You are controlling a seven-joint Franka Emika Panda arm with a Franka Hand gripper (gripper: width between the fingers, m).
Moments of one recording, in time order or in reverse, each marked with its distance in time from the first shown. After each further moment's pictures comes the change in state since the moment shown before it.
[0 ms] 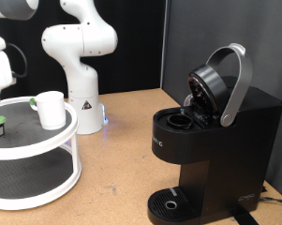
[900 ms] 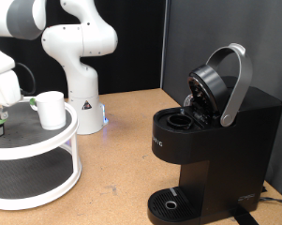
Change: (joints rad) arm -0.012 0.029 -0.020 -0.109 -0.042 0.137 -0.006
